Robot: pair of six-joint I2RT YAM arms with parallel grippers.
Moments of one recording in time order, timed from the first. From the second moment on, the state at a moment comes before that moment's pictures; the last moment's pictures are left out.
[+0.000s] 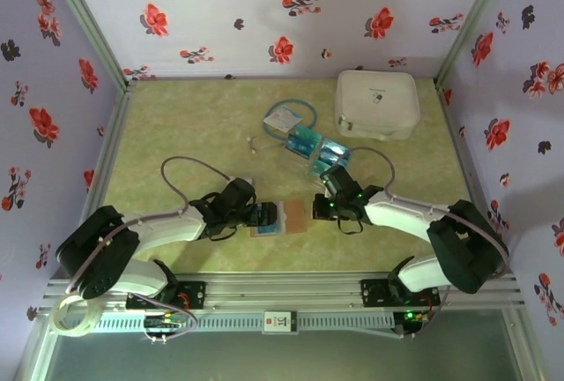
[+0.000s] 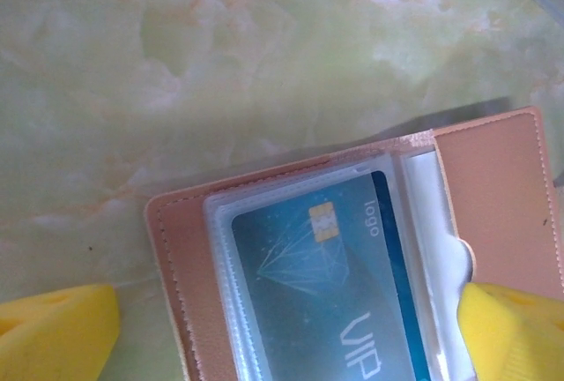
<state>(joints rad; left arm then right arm) -0.86 1.39 0.55 -0.08 -0.02 -0.76 0.69 1.39 0.60 -0.24 -0.17 0.71</state>
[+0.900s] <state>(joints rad) -0.86 1.26 0.58 -0.02 0.04 -0.75 0.71 1.54 0.64 -0.09 -0.22 0.78</state>
